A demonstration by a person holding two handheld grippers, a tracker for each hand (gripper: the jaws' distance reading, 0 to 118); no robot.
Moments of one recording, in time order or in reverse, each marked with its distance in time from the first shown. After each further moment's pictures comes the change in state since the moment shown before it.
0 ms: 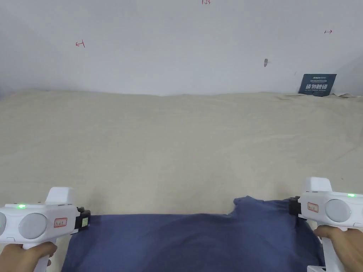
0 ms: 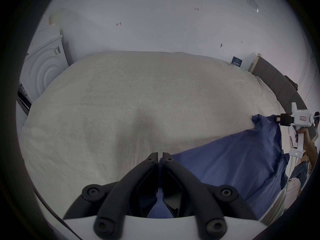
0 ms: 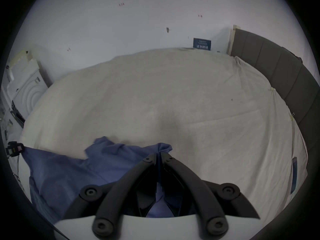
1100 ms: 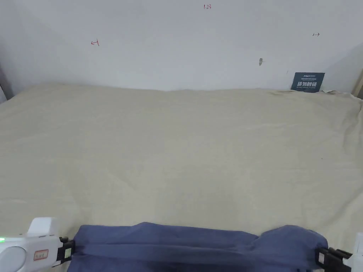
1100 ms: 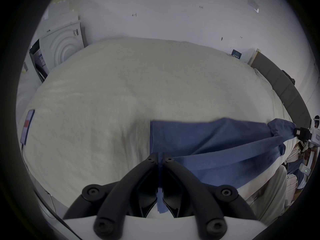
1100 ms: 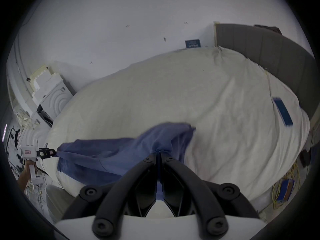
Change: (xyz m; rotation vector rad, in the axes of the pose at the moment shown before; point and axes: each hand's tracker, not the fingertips) left arm -0.031 -0.166 0.108 -0.071 0.019 0.065; right arm 0.036 -0.204 0.195 0.018 0.122 -0.160
